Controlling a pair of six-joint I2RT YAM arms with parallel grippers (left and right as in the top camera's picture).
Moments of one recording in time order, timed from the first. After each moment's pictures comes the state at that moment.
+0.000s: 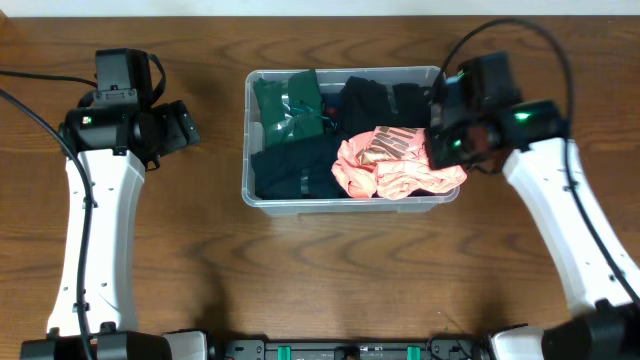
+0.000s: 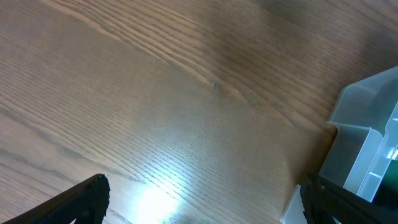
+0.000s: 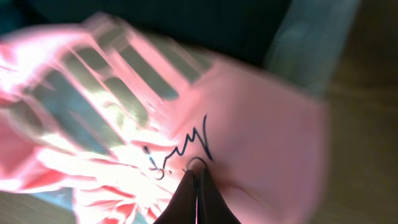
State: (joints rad) left arm 0.08 1.48 1.45 -1.09 -0.19 -0.33; right arm 0.25 1.56 1.38 -1.03 -0.14 0.03
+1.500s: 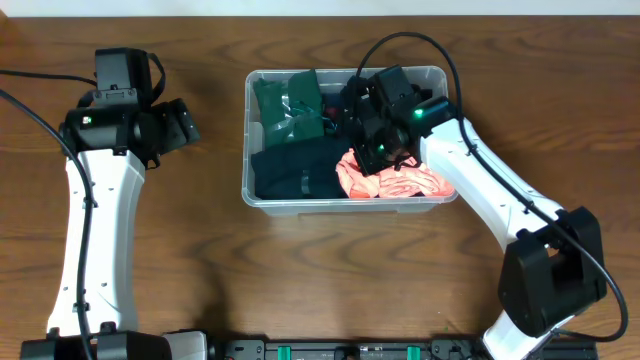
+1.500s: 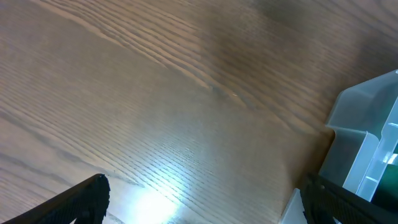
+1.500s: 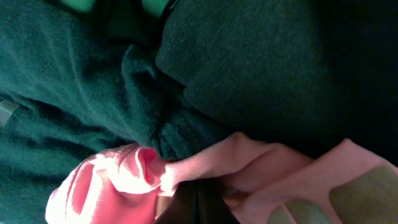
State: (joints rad) left arm 0.08 1.48 1.45 -1.07 -0.19 -0.33; right arm 0.48 1.83 1.45 -0.87 -0.21 0.07
